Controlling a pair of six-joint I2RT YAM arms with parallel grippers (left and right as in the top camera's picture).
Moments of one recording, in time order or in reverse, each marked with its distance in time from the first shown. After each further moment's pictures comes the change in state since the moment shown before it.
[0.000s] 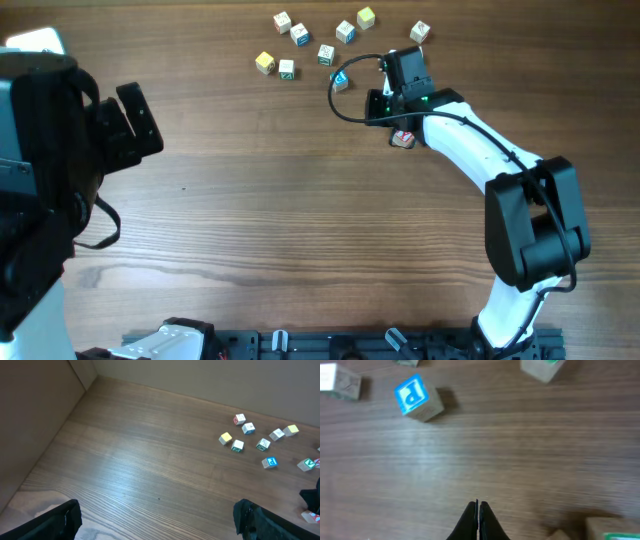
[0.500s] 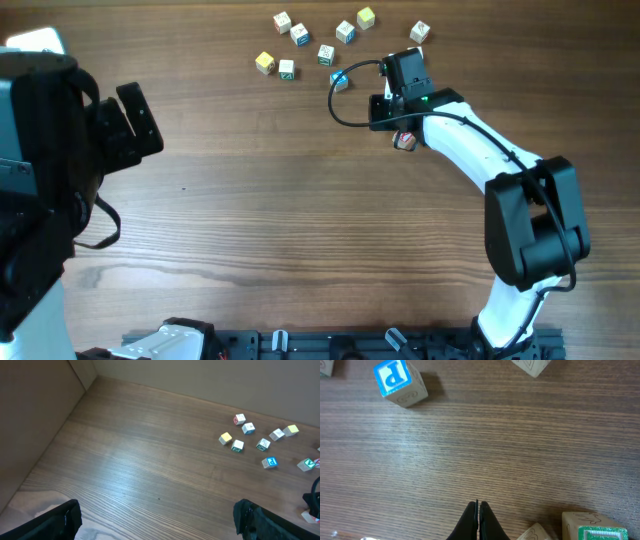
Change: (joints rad) left arm 0.000 0.000 0.000 0.000 0.000 0.000; right arm 0.000 0.005 0.000 -0.048 0.046 -0.108
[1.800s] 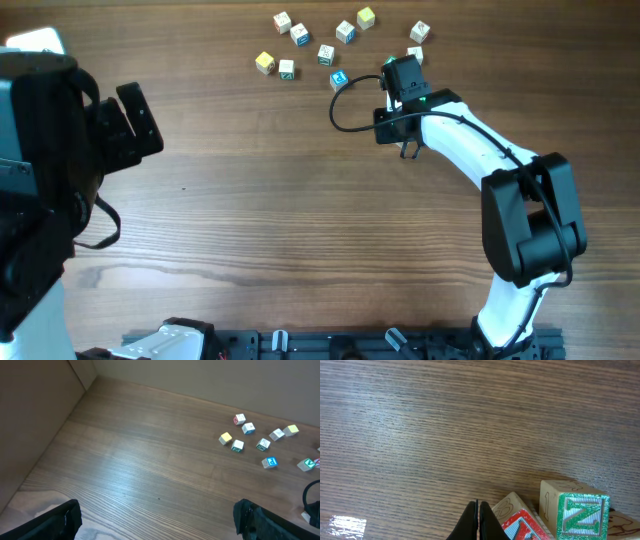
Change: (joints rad) left arm 0.000 0.000 0.000 0.000 0.000 0.000; right arm 0.000 0.018 0.000 -0.124 0.057 -0.073
